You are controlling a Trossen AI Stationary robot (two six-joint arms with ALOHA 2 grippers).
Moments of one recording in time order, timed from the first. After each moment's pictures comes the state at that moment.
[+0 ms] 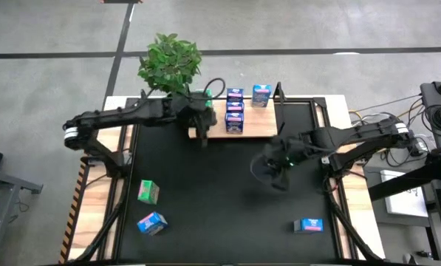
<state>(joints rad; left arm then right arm) 0.22 1.52 1.45 -0.66 -0.17 0.42 0.15 1.27 1.21 -0.86 -0.01 0.26</state>
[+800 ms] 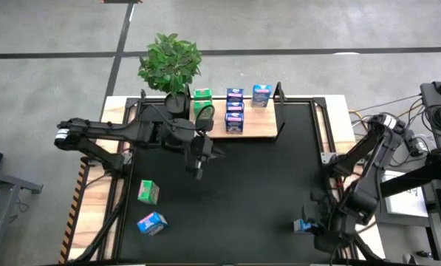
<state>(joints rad) -0.07 1.42 1.38 -0.43 -0.01 0.27 1.00 1.31 1.14 -0.95 0.19 1.18</state>
